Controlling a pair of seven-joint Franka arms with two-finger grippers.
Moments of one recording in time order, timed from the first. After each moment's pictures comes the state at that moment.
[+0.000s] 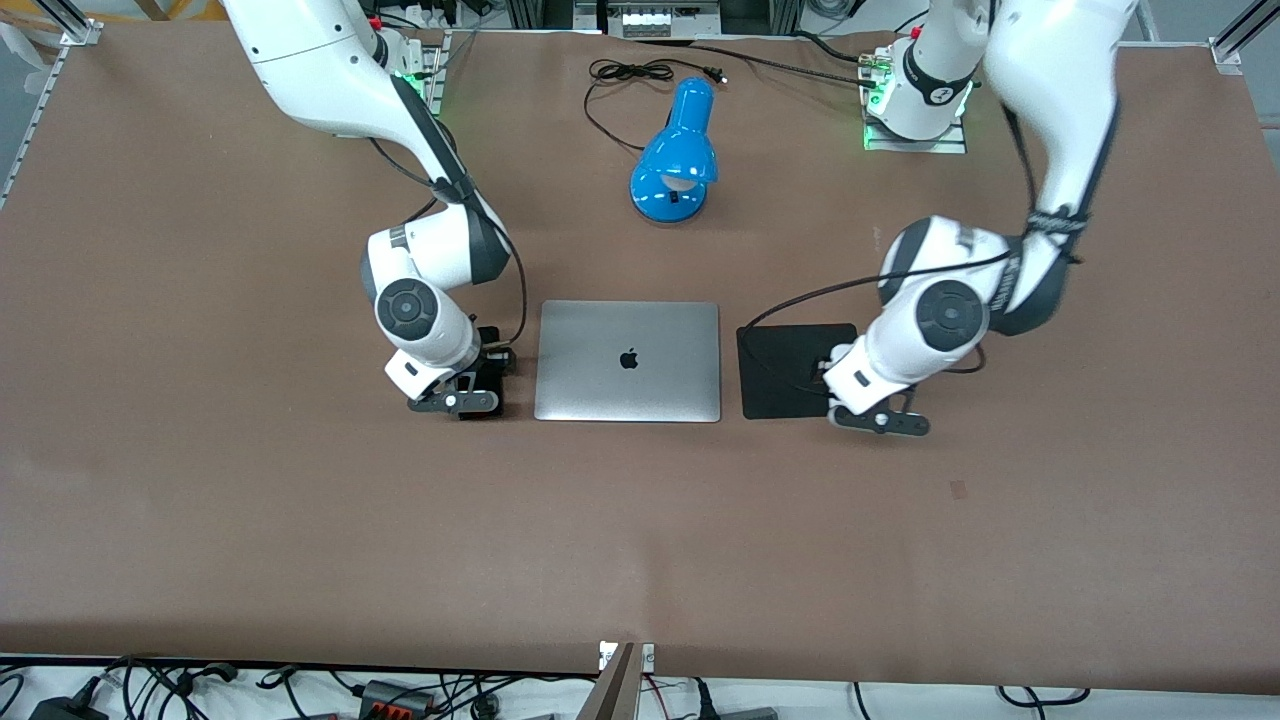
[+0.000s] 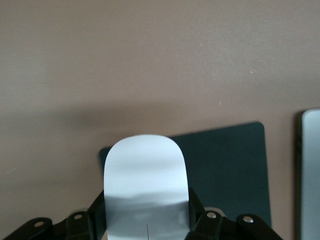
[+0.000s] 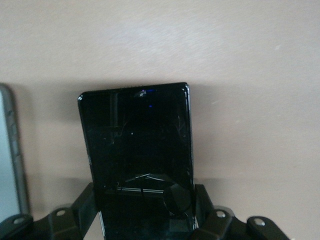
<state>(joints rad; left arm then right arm) -0.23 0.51 -0.10 -1.88 0.01 2.36 -0.24 0.54 0.61 -0.13 -1.87 0.11 2.38 0.32</state>
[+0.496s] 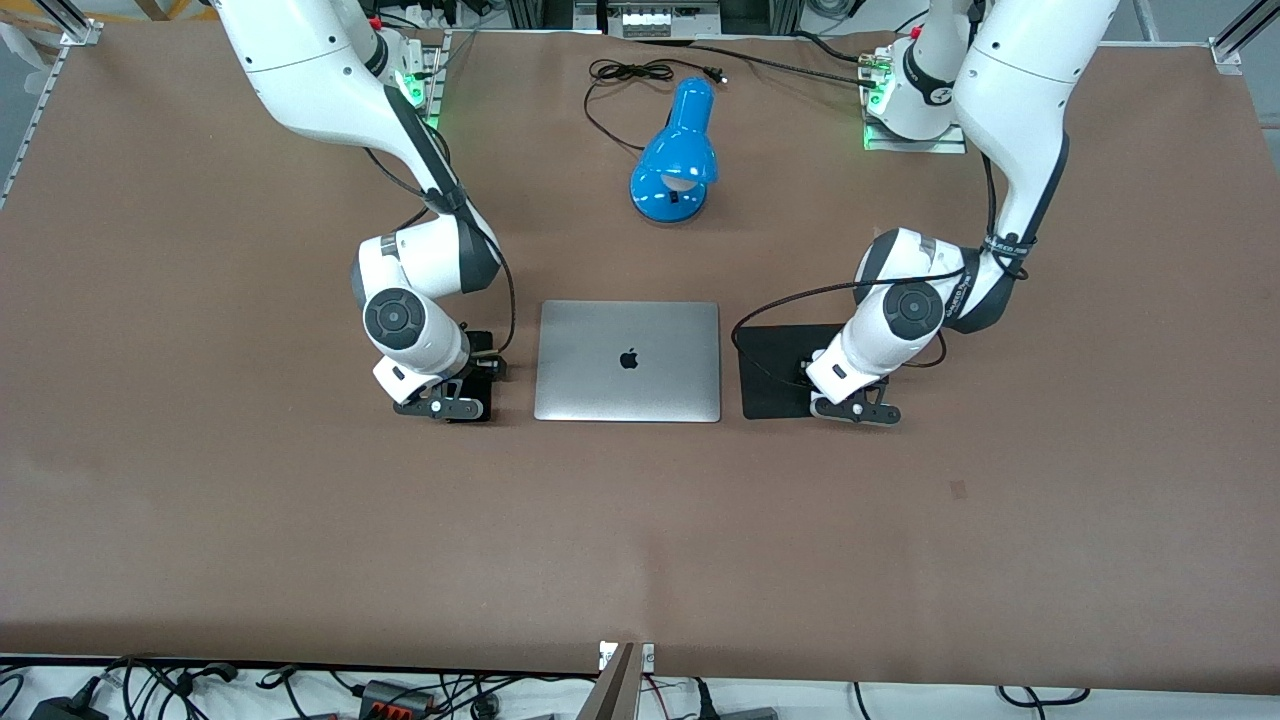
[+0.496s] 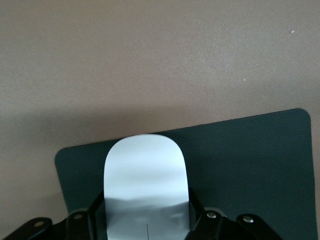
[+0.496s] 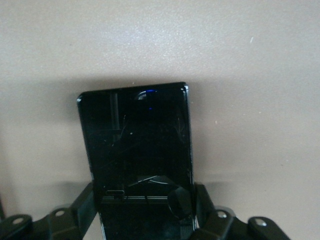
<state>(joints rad) -0.25 0.57 -0.10 -1.98 0.01 2.54 -0.25 0.52 0.63 -0.13 -1.86 0.12 2.39 0.37</state>
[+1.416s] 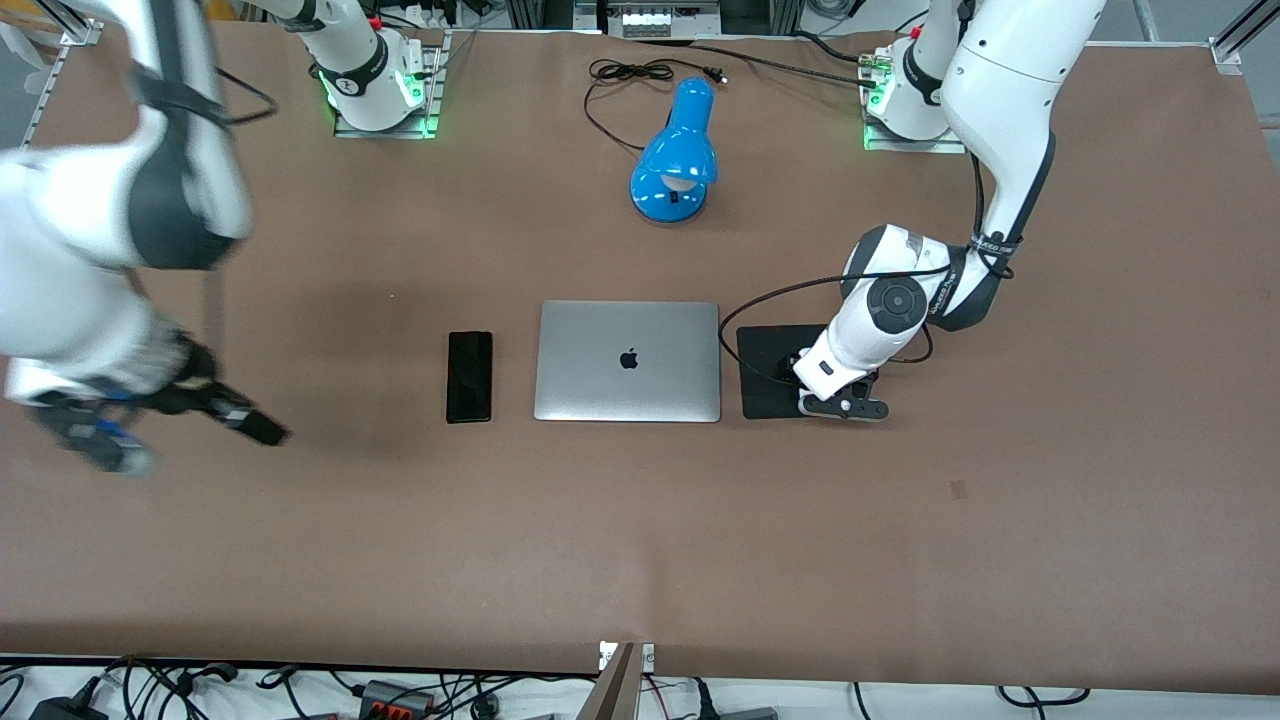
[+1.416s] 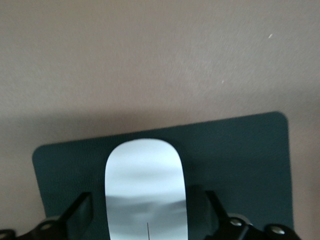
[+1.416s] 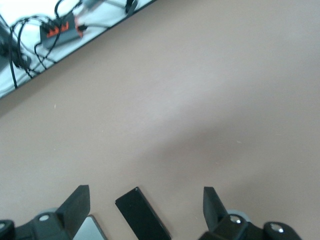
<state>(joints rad) -0.28 0.56 -0.10 -1.98 0.01 2.55 -0.30 0.33 0.41 -0.33 -1.35 0.17 1.85 0.55</state>
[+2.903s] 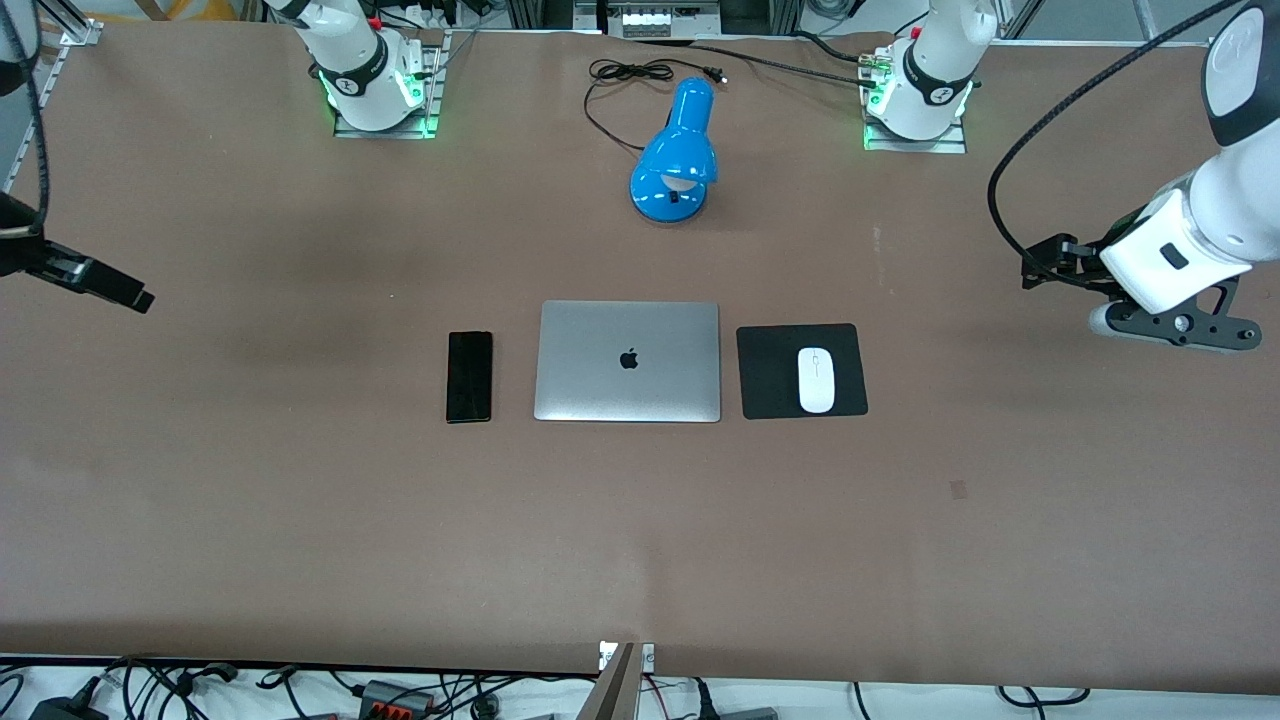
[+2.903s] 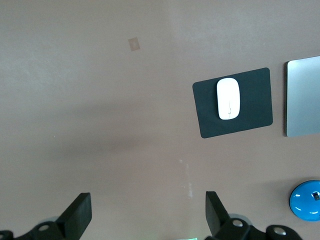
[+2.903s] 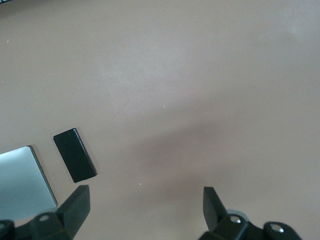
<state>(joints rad) -0.02 0.18 -0.07 -1.46 0.03 1.48 0.05 -0.12 0.15 0.11 -1.46 -0.05 1.58 0.31</state>
